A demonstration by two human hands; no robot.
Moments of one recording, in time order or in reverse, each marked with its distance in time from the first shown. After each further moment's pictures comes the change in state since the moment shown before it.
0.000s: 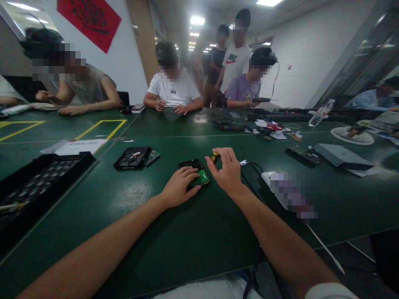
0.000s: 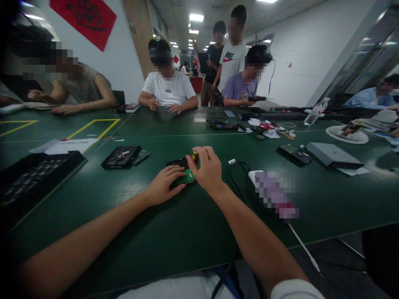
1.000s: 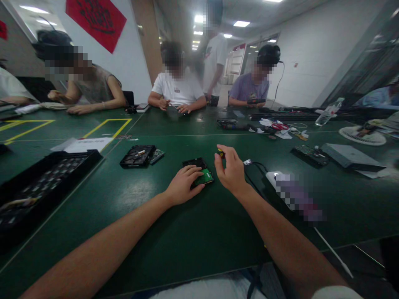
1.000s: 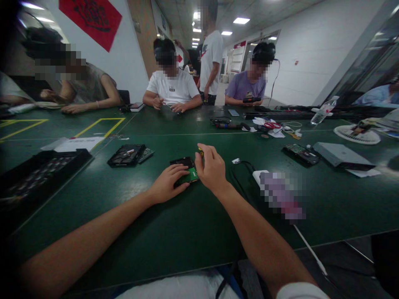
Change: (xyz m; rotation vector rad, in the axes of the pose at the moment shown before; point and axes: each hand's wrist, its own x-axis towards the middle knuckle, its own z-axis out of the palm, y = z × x) left_hand 0.000 0.001 -0.001 0.013 -0.011 0.000; right_hand -0.001 0.001 0.002 0.059 -0.034 0.013
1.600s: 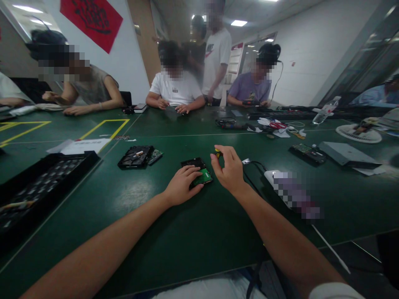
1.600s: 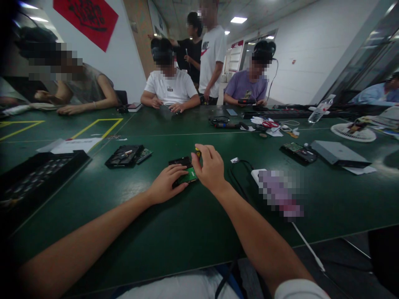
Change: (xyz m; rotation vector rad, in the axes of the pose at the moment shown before) left_hand 0.000 -0.002 0.002 -0.035 0.021 0.005; right_hand 0.001 0.000 0.000 -0.024 0.013 -0.016
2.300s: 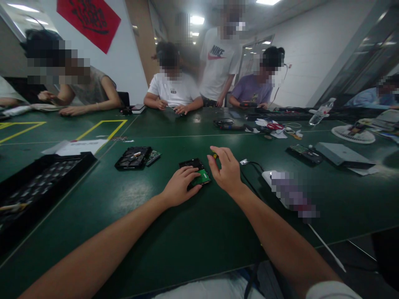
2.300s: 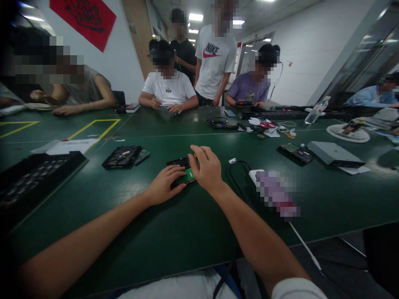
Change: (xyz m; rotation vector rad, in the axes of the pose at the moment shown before) left_hand 0.000 0.000 0.001 0.014 0.004 0.006; right_hand -0.001 -0.002 -0.001 0.012 -0.017 -0.020
